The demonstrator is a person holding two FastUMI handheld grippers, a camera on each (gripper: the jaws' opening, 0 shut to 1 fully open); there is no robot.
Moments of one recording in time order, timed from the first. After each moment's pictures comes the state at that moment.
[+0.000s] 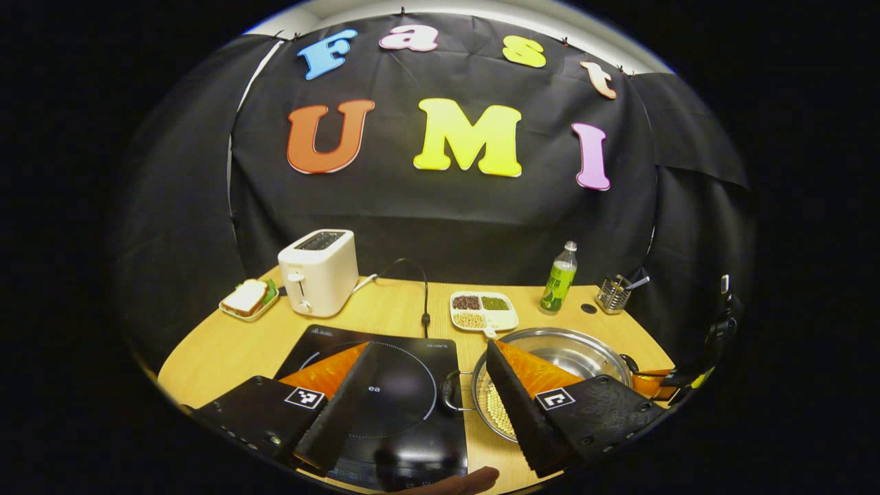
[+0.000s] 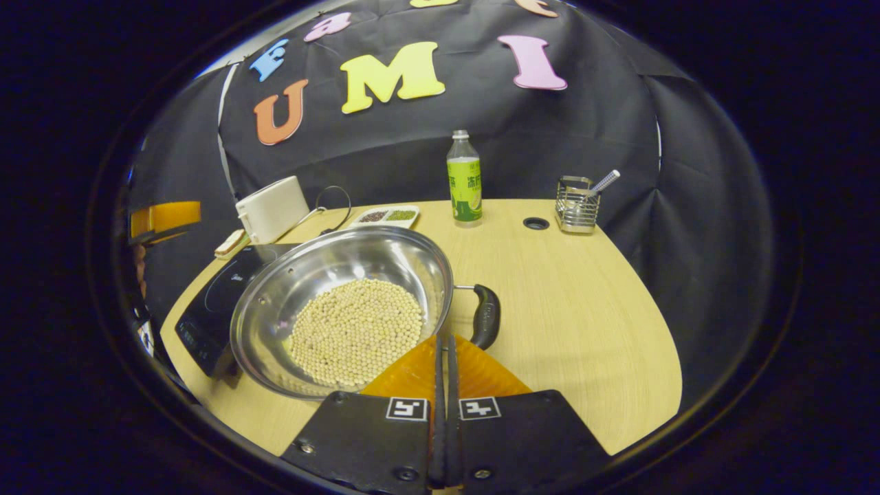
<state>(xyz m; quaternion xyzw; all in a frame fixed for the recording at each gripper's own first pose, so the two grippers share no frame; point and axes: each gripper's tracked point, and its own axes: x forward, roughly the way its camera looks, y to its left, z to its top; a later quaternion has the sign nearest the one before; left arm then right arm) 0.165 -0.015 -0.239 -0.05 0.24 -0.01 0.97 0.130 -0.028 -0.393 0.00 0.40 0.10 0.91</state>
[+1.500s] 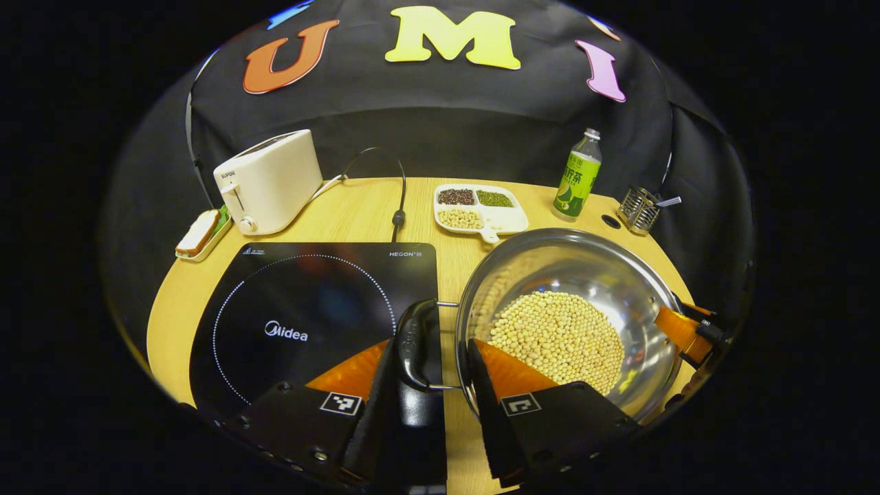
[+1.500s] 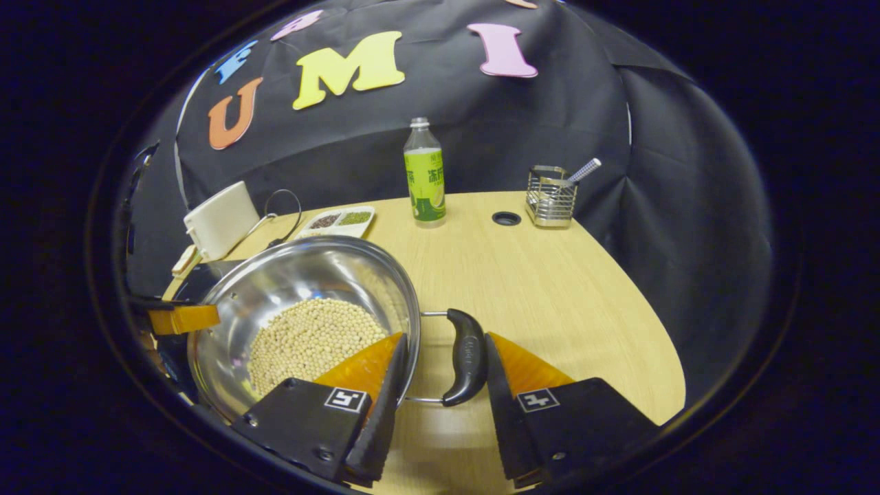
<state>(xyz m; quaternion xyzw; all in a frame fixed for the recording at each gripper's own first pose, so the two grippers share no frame) 0.182 -0.059 -0.367 -0.03 0.42 -0.03 0.91 0.175 -0.036 -0.423 0.00 0.41 0.02 0.91</state>
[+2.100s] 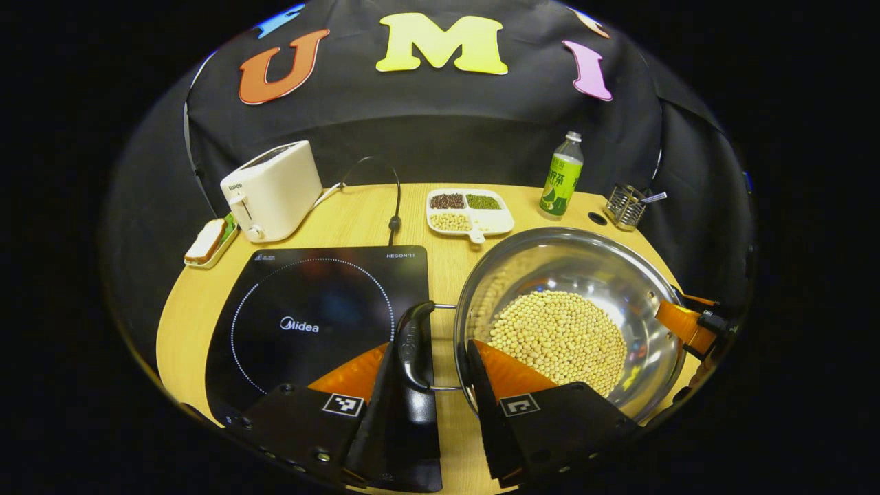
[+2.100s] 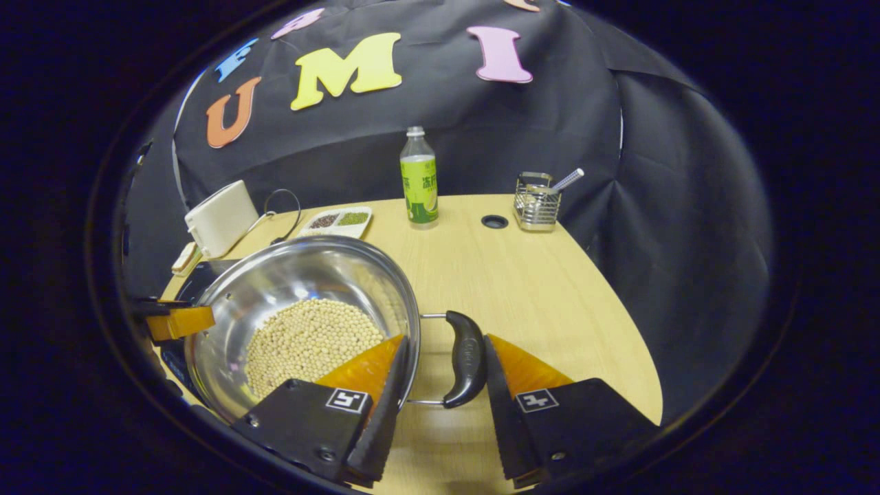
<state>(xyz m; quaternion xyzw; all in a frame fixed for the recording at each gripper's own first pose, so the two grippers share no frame) 0.161 -0.061 -0.334 -0.02 0.40 -0.04 0.92 0.156 -0.043 -0.377 -0.01 0.42 -0.01 0.91</state>
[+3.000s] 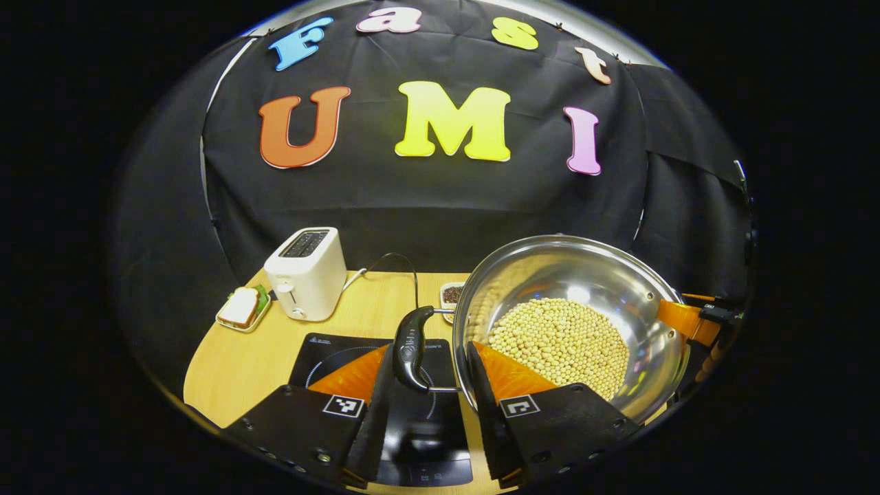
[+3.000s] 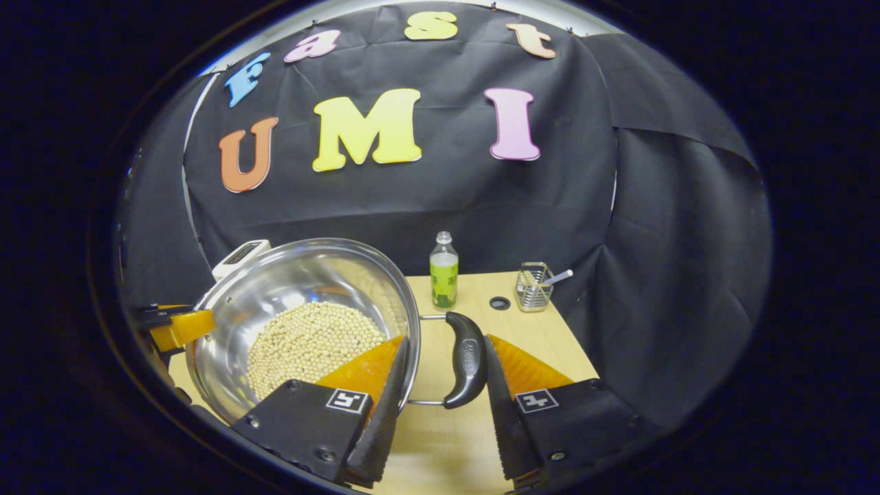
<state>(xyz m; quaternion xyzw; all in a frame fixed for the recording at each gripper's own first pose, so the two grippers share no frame) 0.184 0.006 -0.191 -0.04 0.28 -0.04 0.96 0.186 0.033 -0.223 -0.02 0.34 -0.01 0.94</state>
